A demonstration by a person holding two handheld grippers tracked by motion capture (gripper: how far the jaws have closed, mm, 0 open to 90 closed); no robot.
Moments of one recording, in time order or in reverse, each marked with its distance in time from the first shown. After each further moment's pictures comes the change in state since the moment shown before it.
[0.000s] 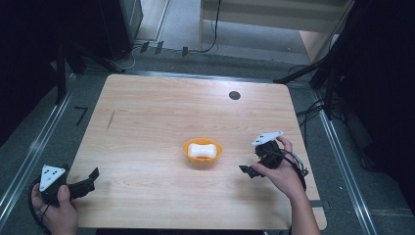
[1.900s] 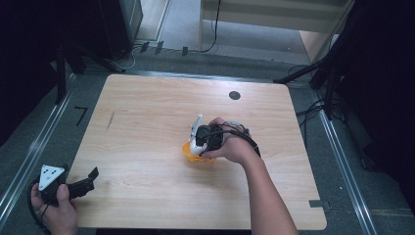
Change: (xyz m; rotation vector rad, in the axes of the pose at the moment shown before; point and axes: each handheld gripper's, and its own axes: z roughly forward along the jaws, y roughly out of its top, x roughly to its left) left arm 0.001 0.000 0.001 -0.001 0.003 -0.025; right arm 0.073 0.146 0.078 0.288 0.147 -0.658
